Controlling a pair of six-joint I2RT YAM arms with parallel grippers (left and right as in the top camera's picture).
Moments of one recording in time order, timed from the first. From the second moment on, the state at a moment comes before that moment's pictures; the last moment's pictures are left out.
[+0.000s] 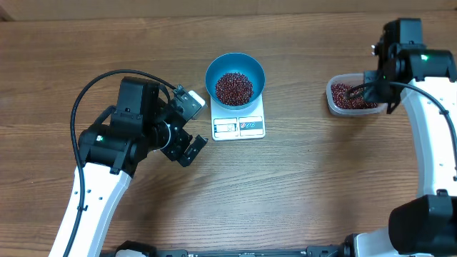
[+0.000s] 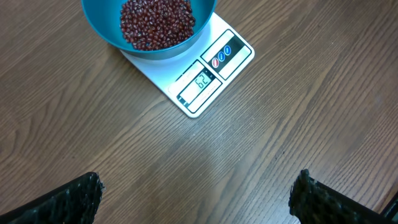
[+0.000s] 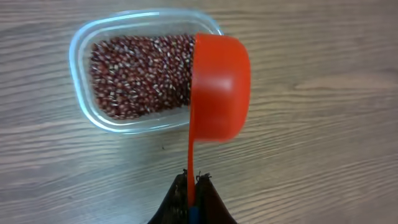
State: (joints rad) left arm -0.25 1.24 1.24 -1.02 0.30 0.43; right arm -0.07 1.67 1.61 -1.19 0.25 -0.02
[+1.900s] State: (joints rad) left arm -0.25 1.24 1.24 -1.02 0.30 0.43; right arm -0.07 1.97 1.58 -1.11 0.09 -0.06
